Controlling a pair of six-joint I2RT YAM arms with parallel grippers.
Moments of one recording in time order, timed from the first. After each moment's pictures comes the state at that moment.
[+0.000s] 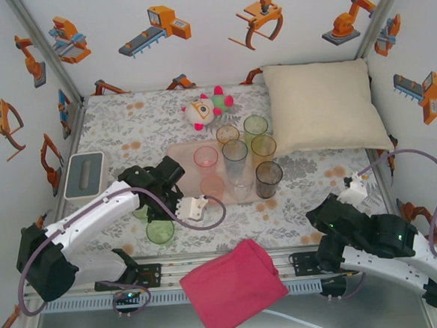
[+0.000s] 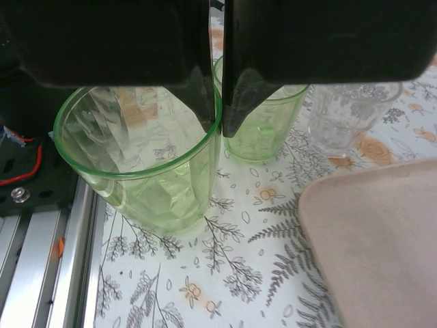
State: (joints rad) left arm -0.80 1.25 0.97 -1.14 0.11 0.98; right arm 1.09 0.29 0.73 -1.34 0.56 1.32
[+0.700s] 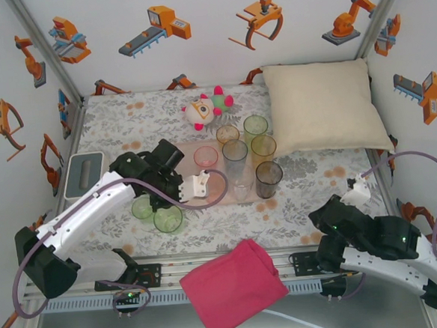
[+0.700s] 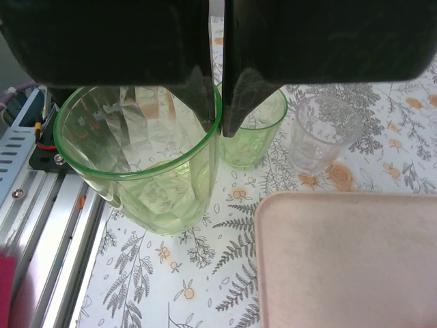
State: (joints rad) left arm -0.80 1.27 1.20 -1.22 0.13 0.77; right arm 1.09 0.25 0.72 -1.37 0.57 1.32
